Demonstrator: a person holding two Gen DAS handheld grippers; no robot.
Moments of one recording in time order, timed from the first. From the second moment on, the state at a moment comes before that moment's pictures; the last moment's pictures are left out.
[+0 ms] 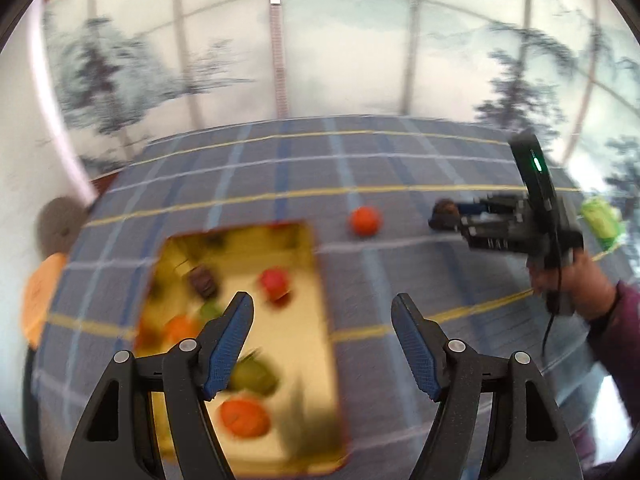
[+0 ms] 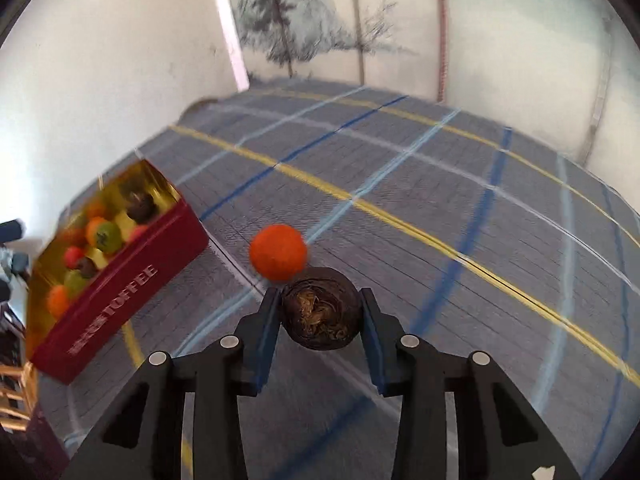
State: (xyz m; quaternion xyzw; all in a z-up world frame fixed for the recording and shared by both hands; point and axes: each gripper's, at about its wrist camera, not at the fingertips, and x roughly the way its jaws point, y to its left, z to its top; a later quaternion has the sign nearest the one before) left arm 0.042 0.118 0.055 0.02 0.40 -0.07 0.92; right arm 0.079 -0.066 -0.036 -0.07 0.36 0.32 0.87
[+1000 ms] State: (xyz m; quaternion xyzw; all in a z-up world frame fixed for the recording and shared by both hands) left arm 0.216 0.025 -0.032 0.05 0.53 -0.10 0.84; right arm 0.037 -0.228 -0.061 0.05 0.39 0.22 0.89
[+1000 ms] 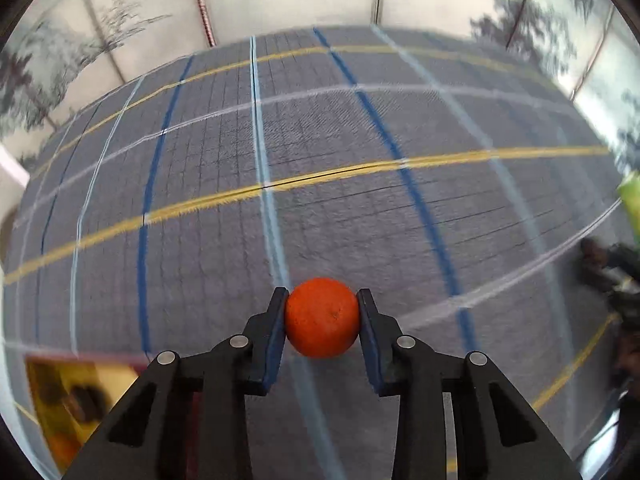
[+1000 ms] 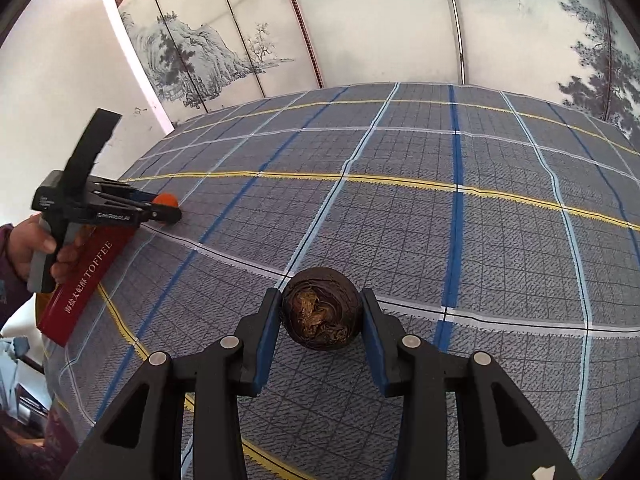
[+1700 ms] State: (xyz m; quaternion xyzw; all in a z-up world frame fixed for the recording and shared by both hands) left arm 0.024 0.054 0.036 0.02 0.41 0.00 0.91; right arm 0.043 -0.217 -0.066 0.02 0.40 0.19 0.90
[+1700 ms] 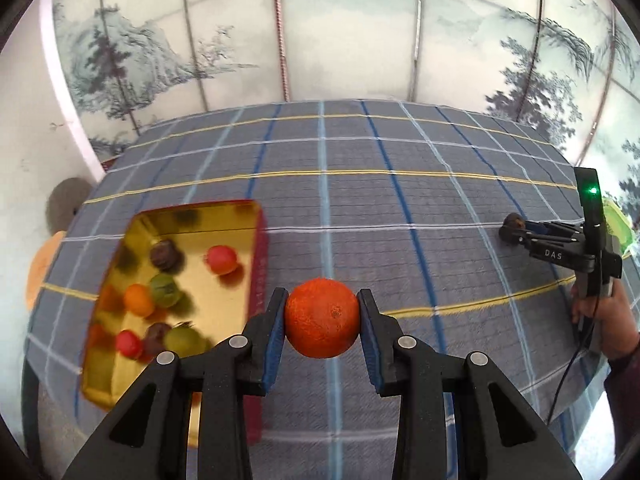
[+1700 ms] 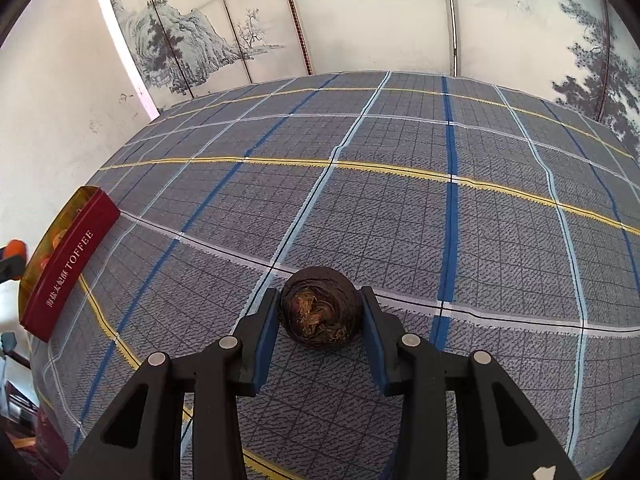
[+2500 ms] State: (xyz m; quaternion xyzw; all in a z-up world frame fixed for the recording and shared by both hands) left arm -0.001 0.116 0.008 0.01 0.42 0.09 0.90; right arm 0.039 -0.209 -0.066 -0.01 0.40 0.18 0.90
